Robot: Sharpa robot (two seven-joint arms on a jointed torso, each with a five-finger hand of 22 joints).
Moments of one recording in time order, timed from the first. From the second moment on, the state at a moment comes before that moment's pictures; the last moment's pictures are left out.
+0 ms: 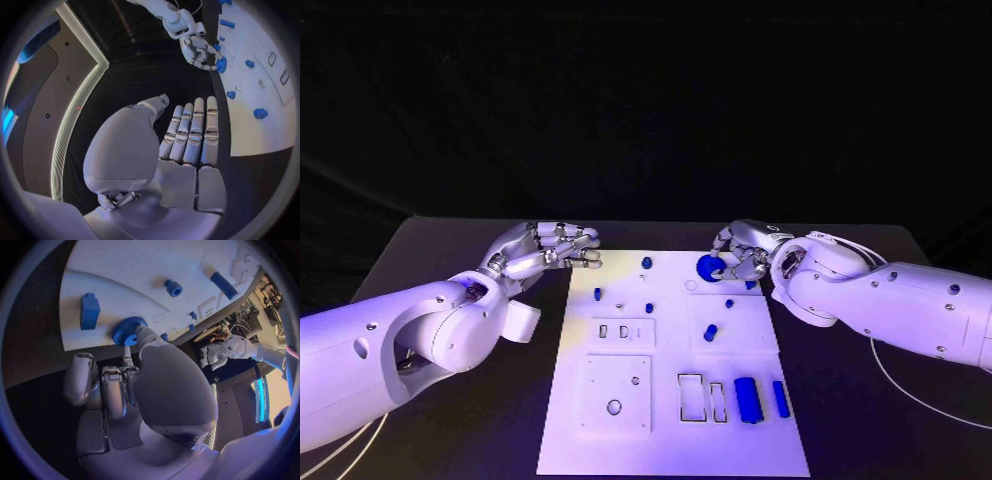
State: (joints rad) left arm 1.19 -0.94 -0.02 1.63 -0.14 -0.22 0.39; left_hand 1.41 -0.17 0.48 0.17 0.10 0.87 0.22 0.26 0.17 1.05 0.18 0.07 0.07 1.00 0.14 0.26 0.22 0.17 0.94 0.24 0.28 0.07; right arm 1.29 -0.82 -0.14 1.43 -1.40 -0.37 -0.23; right_hand 1.50 -0.16 0.16 0.29 0.24 0.91 0.13 0.34 0.40 1.47 0.06 1.51 1.31 1.47 -0.01 1.56 1.31 0.10 1.39 0.09 1.30 1.20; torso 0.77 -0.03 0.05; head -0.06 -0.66
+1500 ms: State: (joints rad) left arm 1.19 -0.94 -0.02 1.62 -0.14 -0.21 0.38; left_hand 1.41 -0.17 0.48 0.17 0.10 0.87 0.22 0.26 0.17 1.05 0.18 0.07 0.07 1.00 0.14 0.25 0.22 0.17 0.94 0.24 0.28 0.07; right arm 1.28 -0.63 -0.15 1.51 -1.61 -0.49 -0.35; right_hand 1.47 -0.17 0.21 0.28 0.24 0.94 0.13 0.31 0.39 1.47 0.05 1.52 1.31 1.47 -0.02 1.57 1.31 0.08 1.40 0.08 1.32 1.23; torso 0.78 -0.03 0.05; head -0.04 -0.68
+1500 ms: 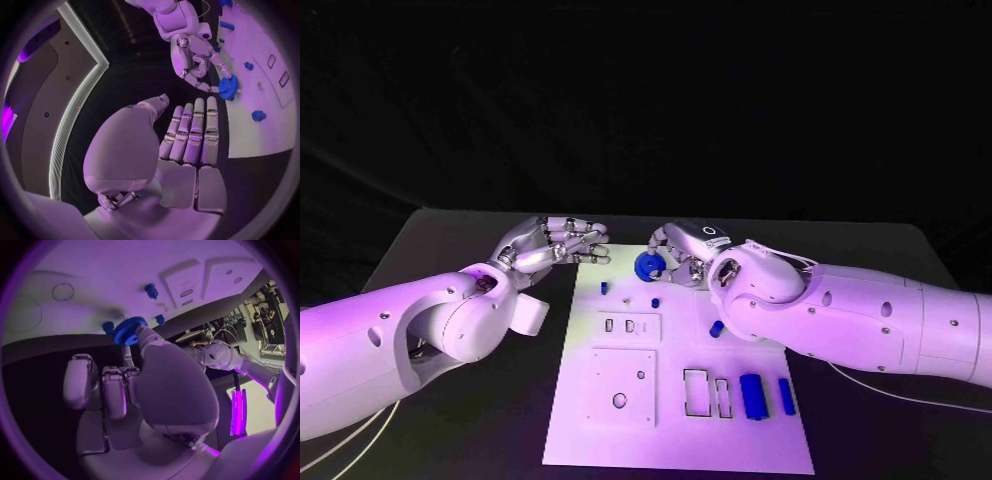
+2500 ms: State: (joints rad) left arm 1.19 -0.94 -0.02 1.62 -0.14 -0.20 0.37; left_hand 1.41 -0.17 0.48 0.16 0.10 0.87 0.22 0.26 0.17 1.05 0.18 0.07 0.06 1.00 0.14 0.25 0.22 0.17 0.94 0.24 0.27 0.07; right arm 1.25 -0.58 -0.15 1.44 -1.60 -0.47 -0.34; right_hand 1.42 -0.20 0.24 0.29 0.24 0.89 0.15 0.26 0.37 1.46 0.06 1.52 1.31 1.46 -0.01 1.57 1.31 0.08 1.39 0.09 1.31 1.22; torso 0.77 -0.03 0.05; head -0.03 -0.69
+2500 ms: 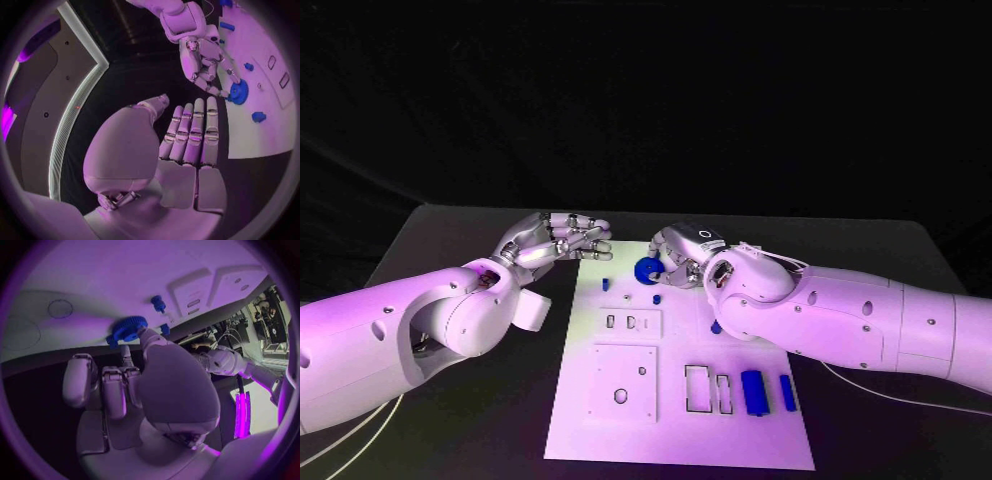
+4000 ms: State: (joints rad) left arm 1.19 -0.94 -0.02 1.60 -0.14 -0.19 0.37; left_hand 1.41 -0.17 0.48 0.16 0.10 0.87 0.22 0.26 0.17 1.05 0.18 0.07 0.06 1.00 0.14 0.25 0.22 0.17 0.93 0.24 0.27 0.07; right arm 1.30 -1.03 -0.15 1.53 -1.13 -0.44 0.03; right_hand 1.46 -0.23 0.28 0.21 0.24 0.88 0.15 0.20 0.38 1.47 0.07 1.50 1.31 1.46 -0.01 1.57 1.31 0.08 1.38 0.11 1.27 1.20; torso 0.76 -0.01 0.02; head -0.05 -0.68
